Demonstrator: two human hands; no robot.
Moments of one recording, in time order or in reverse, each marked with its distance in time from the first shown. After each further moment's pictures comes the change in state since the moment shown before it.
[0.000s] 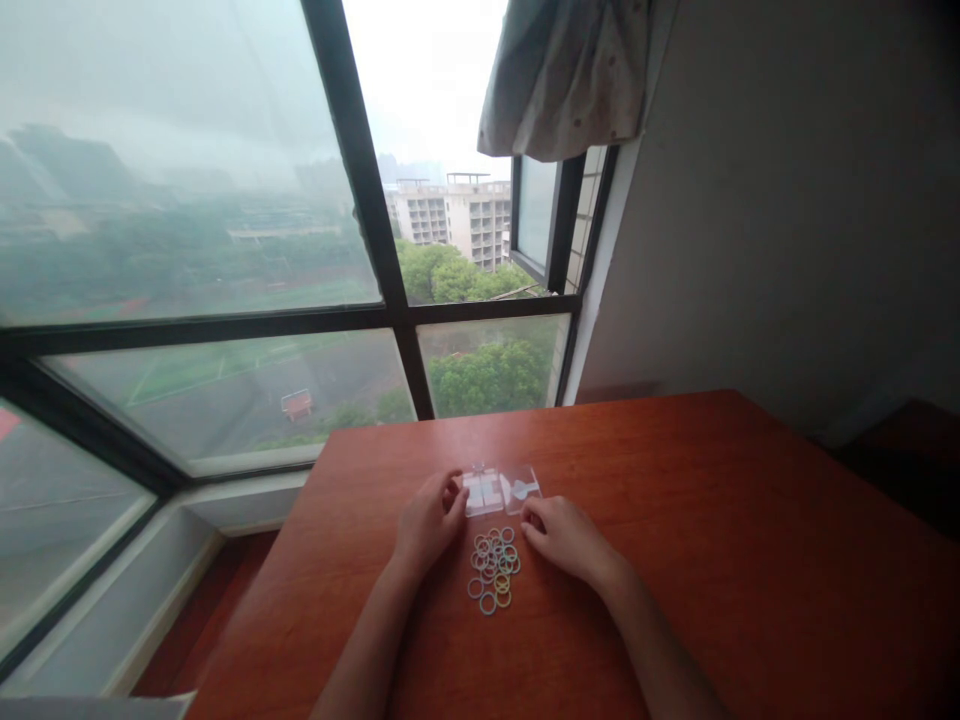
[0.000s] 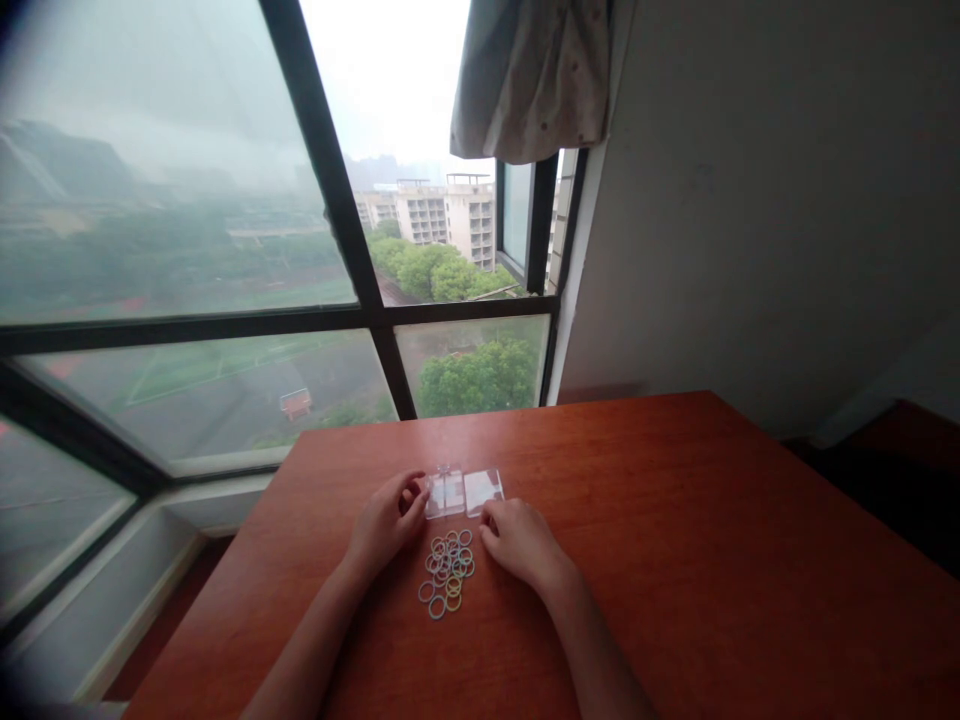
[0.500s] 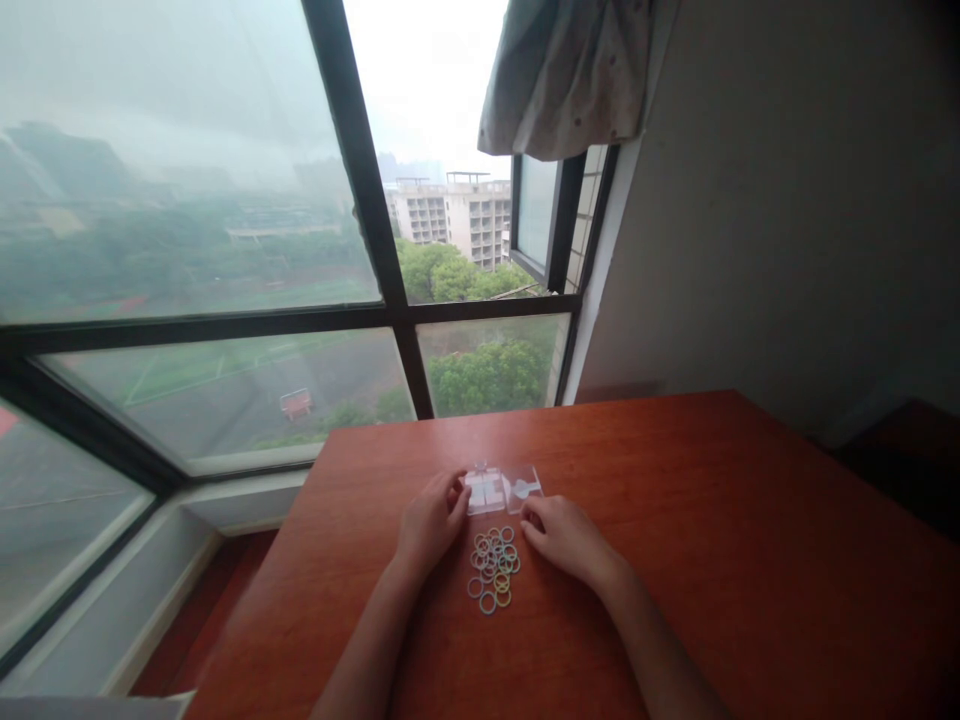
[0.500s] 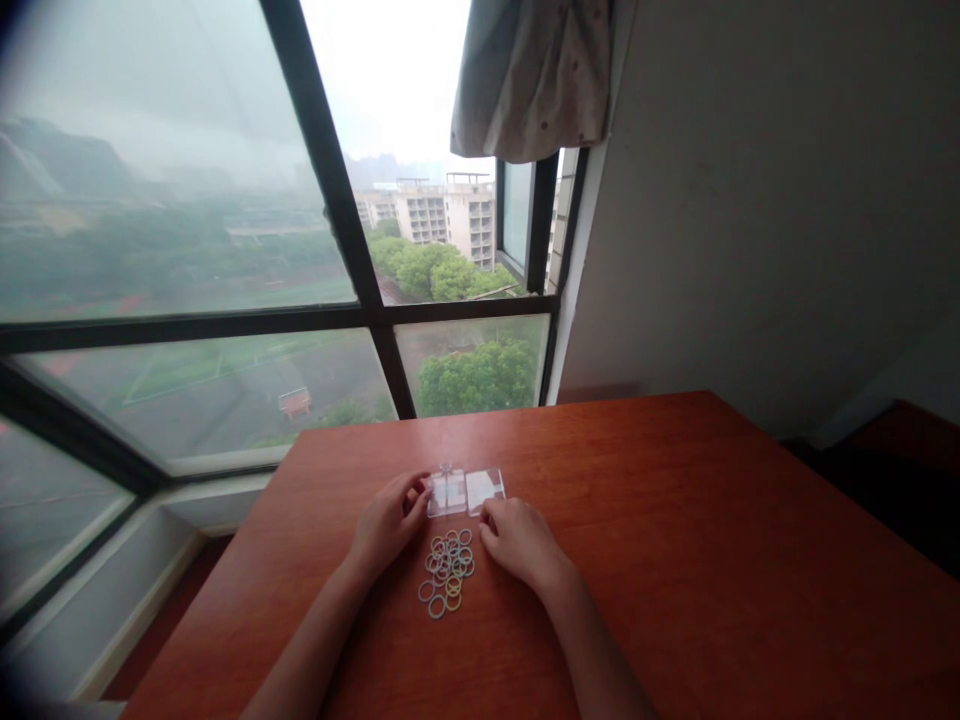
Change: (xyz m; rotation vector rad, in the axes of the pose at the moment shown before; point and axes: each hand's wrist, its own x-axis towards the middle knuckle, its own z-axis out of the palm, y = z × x) left_hand 0.001 0.008 -0.002 0.004 -0.026 0.026; right_hand 0.000 -0.001 -0.001 -0.025 -0.001 0.014
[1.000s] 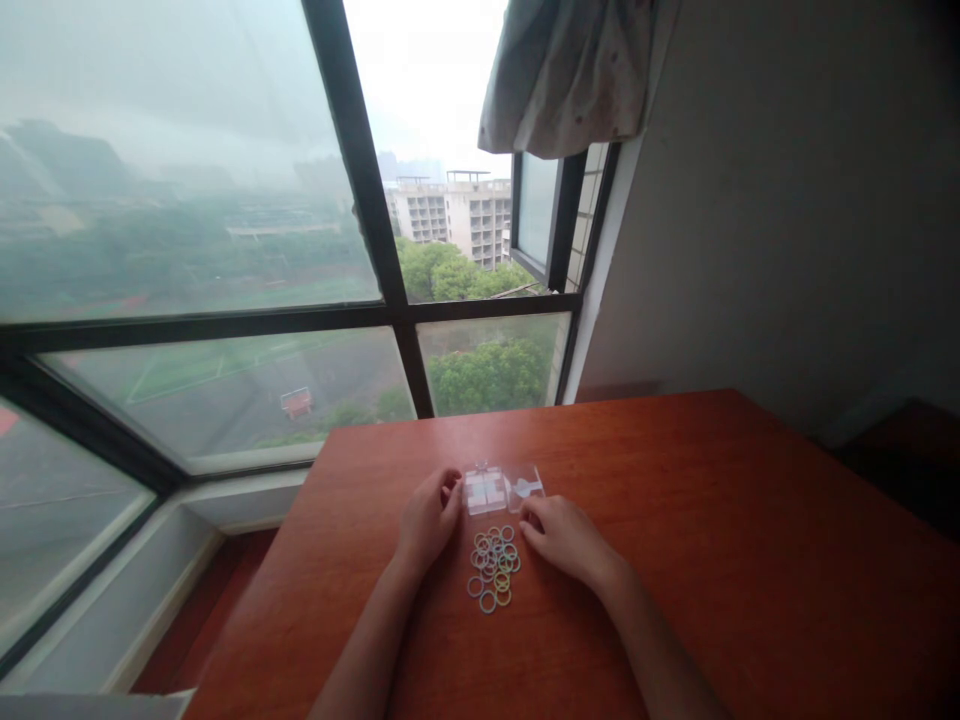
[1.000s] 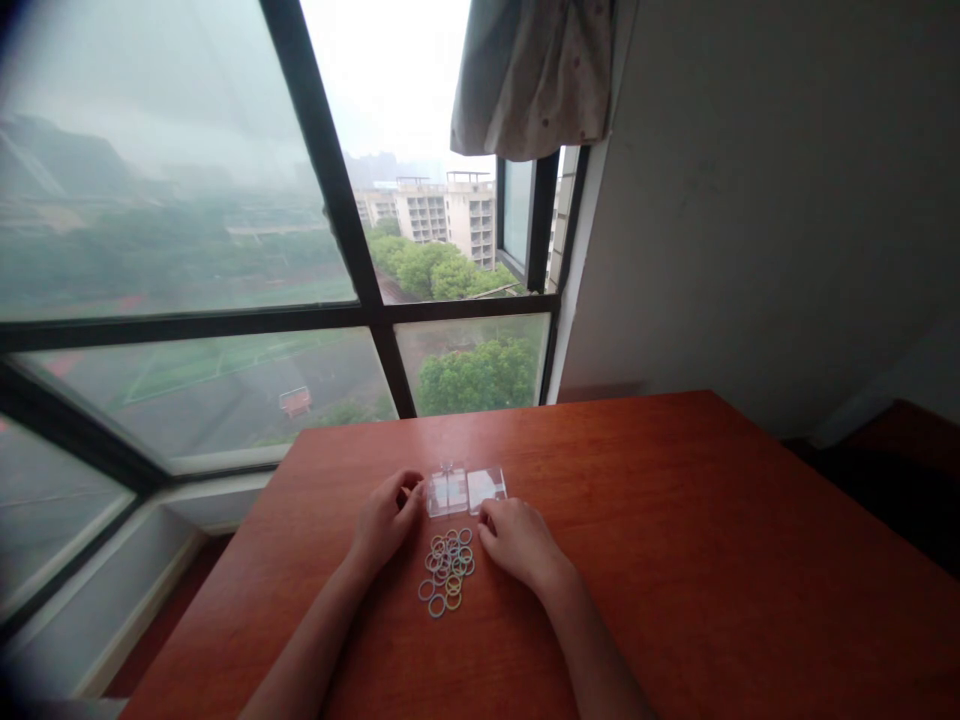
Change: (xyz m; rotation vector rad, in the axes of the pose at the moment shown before) left_hand 0.002 -0.009 0.006 -0.063 0.058 -0.059; right_hand 0.000 -0.002 0.001 -0.003 -0.005 -0.009
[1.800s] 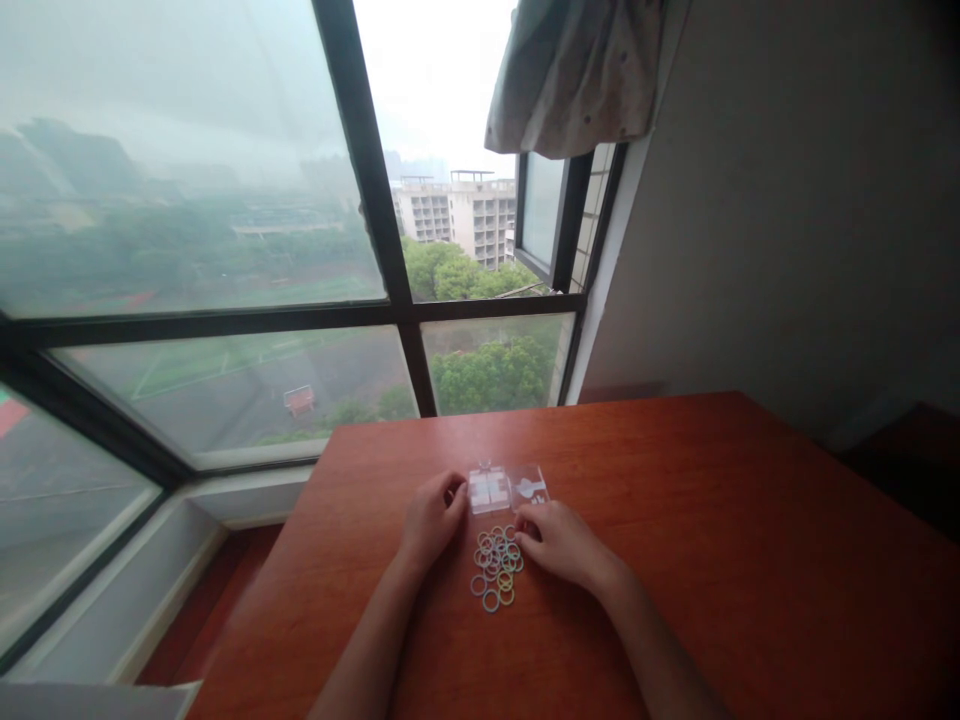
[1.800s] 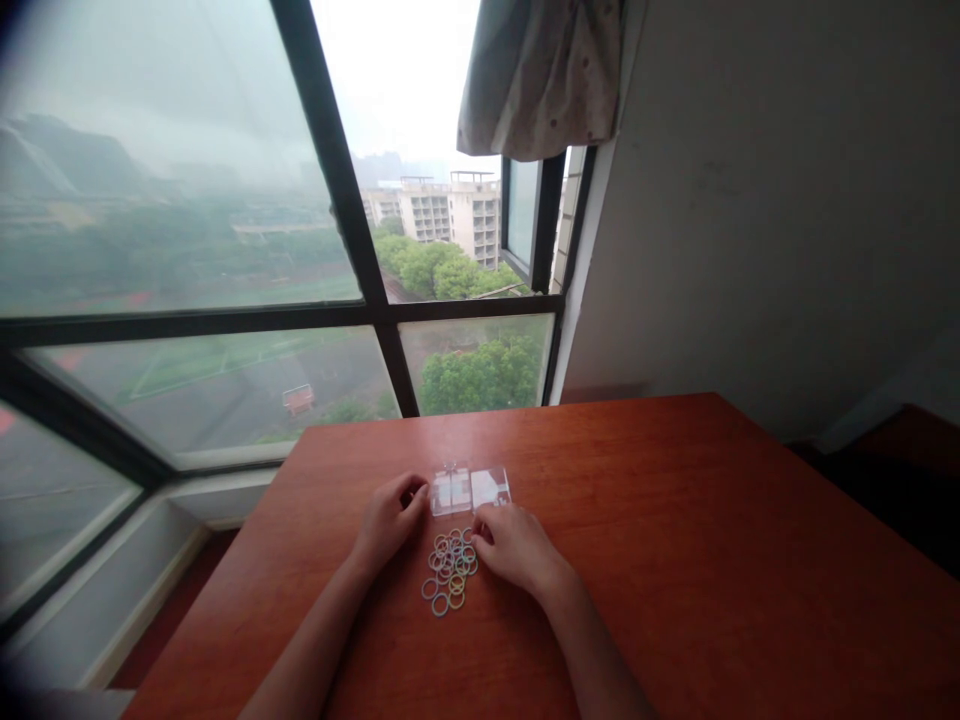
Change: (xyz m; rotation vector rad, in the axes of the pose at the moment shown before) left_hand 0.000 0.002 -0.003 -0.008 -0.021 0.047; right_hand -0.001 -0.004 0.006 0.077 -0.034 -0.068
